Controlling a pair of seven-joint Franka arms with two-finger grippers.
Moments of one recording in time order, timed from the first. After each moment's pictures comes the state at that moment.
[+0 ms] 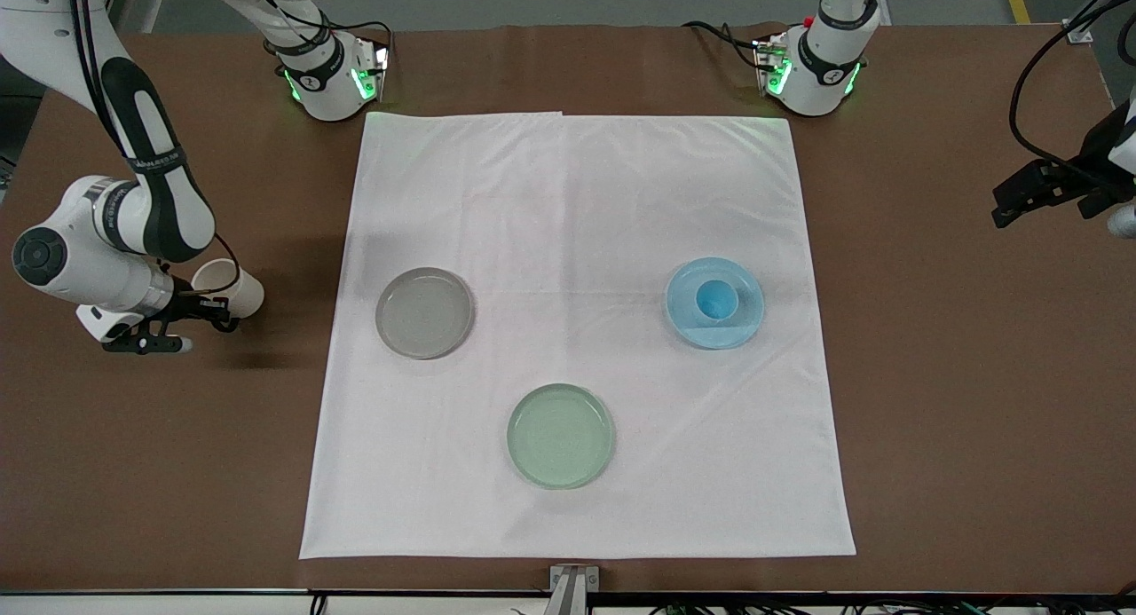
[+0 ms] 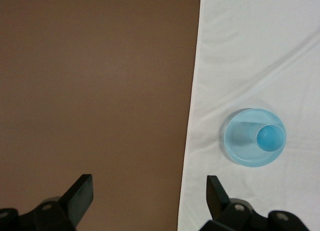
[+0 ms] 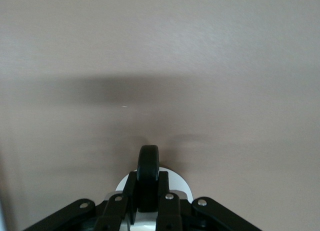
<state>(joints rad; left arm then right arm) 0.03 0.00 -0.08 -1.54 0.07 1.55 -0.11 -0.12 0.35 -0.08 -2.08 0.00 2.33 -0.20</state>
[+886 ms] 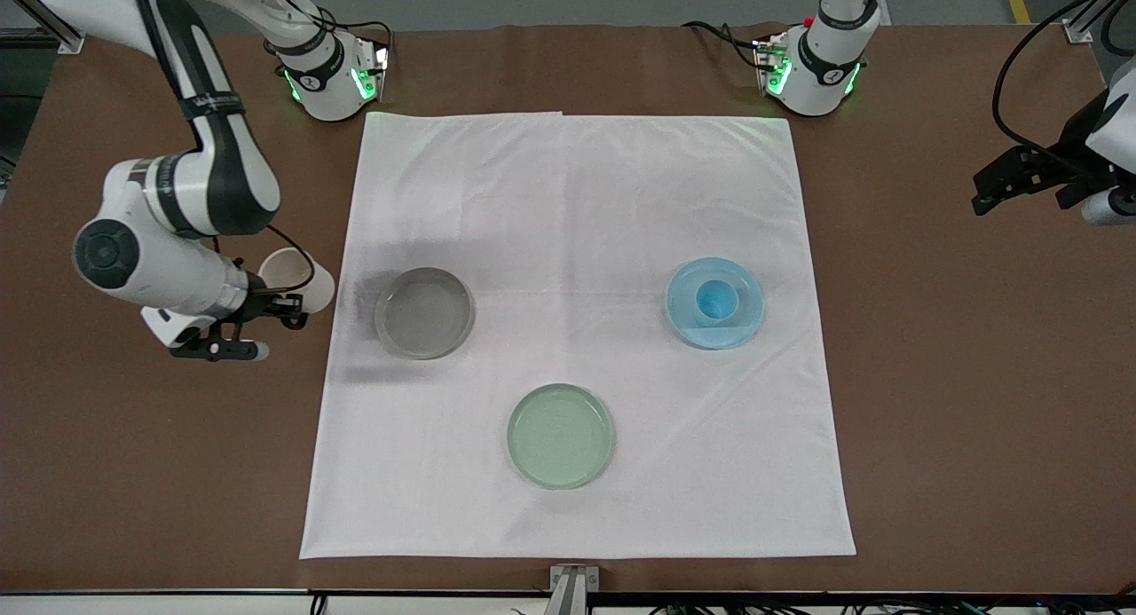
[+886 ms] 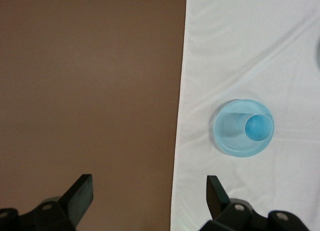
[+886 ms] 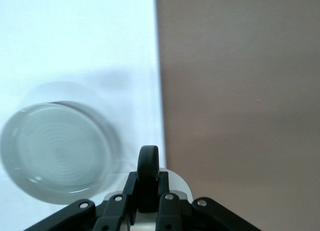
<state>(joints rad) 0.01 -0.02 -0.08 -1.55 0.04 1.54 -0.11 0.17 0.27 0.00 -1.92 0.04 2.05 0.21</state>
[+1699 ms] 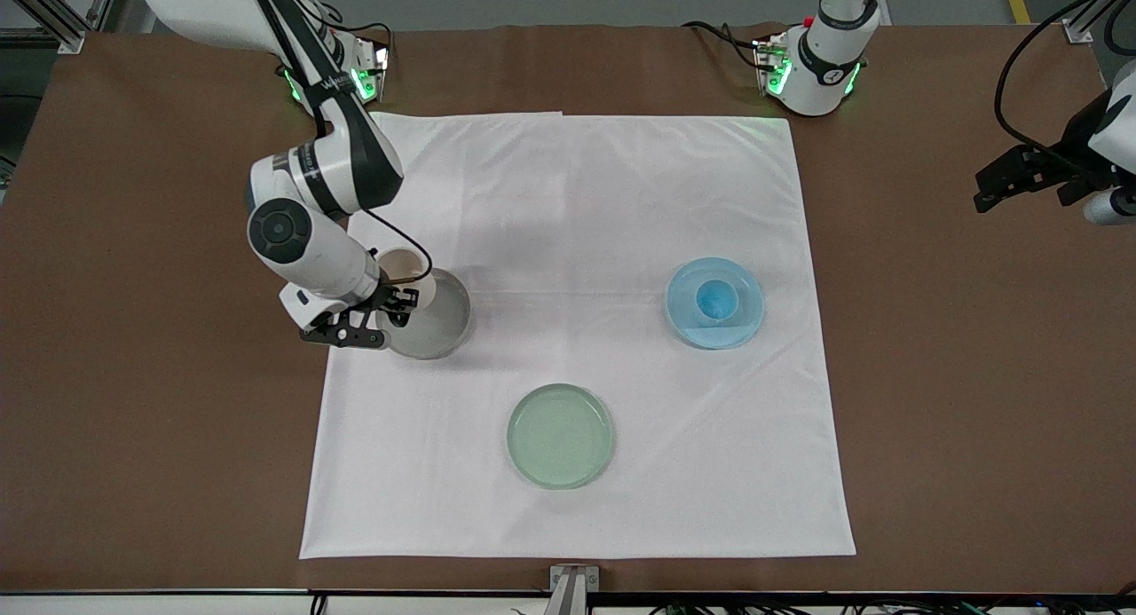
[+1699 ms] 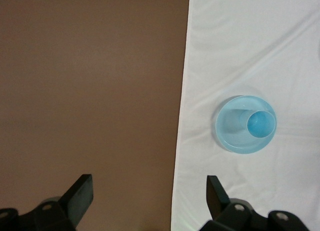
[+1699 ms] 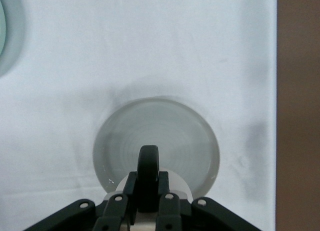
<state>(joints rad) 0.01 -0.02 -0.08 -1.55 0.04 1.53 -0.11 0.39 0.35 0.00 -1.90 0.08 2.20 0.45</state>
